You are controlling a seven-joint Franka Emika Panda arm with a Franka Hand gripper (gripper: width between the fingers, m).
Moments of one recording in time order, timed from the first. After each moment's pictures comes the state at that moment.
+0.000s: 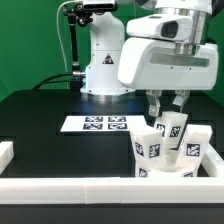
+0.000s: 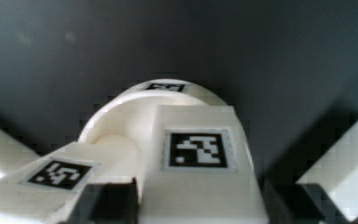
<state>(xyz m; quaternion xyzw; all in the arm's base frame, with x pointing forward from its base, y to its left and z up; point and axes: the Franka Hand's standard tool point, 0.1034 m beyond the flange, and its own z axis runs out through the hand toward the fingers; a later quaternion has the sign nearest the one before) 0.569 0.069 0.093 0.97 0.25 0.02 0.07</state>
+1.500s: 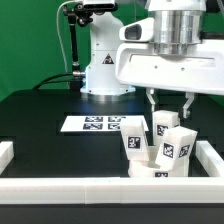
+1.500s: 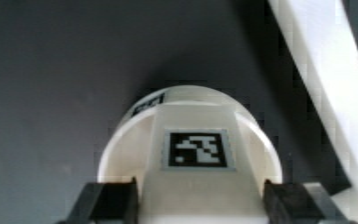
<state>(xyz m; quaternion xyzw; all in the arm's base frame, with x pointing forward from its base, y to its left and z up) 0.566 0.077 0.092 0.94 -0.34 0.02 -0.01</state>
